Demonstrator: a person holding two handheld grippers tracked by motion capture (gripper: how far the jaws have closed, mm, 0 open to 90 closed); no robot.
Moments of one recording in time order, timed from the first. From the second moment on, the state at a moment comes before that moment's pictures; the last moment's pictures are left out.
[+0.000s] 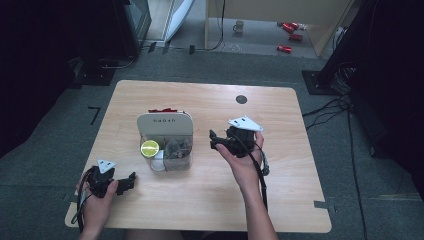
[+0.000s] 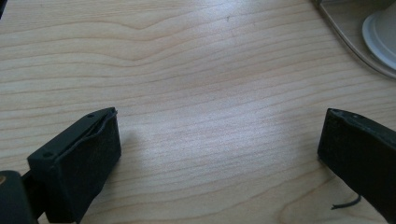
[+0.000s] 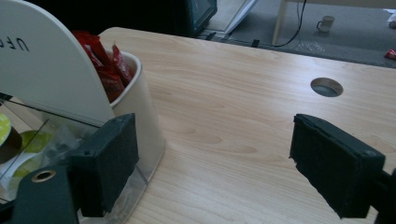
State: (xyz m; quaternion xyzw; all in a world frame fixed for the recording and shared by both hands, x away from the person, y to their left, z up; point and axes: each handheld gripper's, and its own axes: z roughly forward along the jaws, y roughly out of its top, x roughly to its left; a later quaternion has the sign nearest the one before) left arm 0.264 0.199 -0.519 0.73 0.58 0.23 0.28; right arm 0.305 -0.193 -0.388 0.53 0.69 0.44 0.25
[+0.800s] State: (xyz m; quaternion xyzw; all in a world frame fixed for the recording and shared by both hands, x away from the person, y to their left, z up) left arm 0.265 0.199 -0.519 0.73 0.58 0.23 0.28; right arm 0.319 -0.137 -0.394 0.49 0.70 0.47 0.20
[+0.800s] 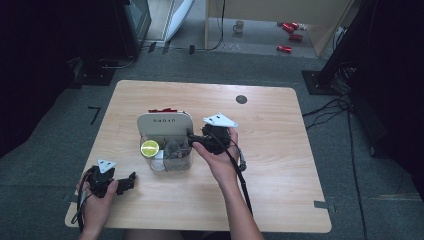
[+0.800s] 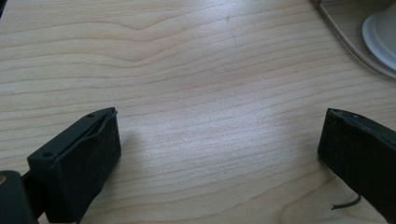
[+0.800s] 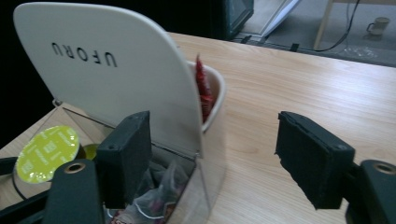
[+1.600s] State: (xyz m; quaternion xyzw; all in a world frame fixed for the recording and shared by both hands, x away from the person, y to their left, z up) left arm 0.265 0.199 -0.519 0.73 0.58 0.23 0.29; right arm 0.324 -0.107 -0.390 0.47 0.71 0.49 0.18
